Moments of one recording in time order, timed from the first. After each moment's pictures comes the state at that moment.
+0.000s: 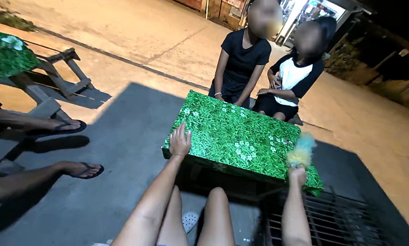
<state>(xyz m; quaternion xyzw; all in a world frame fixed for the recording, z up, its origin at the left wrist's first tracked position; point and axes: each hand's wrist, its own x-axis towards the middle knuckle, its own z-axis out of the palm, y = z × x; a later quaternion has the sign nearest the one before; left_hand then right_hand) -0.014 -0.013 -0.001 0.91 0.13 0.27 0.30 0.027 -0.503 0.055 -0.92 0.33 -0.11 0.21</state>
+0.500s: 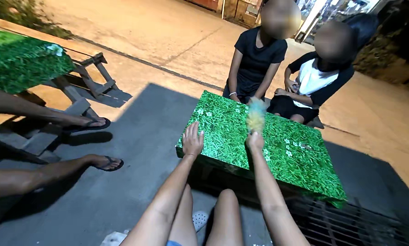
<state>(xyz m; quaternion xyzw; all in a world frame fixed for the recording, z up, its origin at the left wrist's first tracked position) -0.015 -0.013 -0.001 0.90 0.13 0.28 0.29 0.100 -0.259 0.062 -0.98 0.03 -0.02 0.20</state>
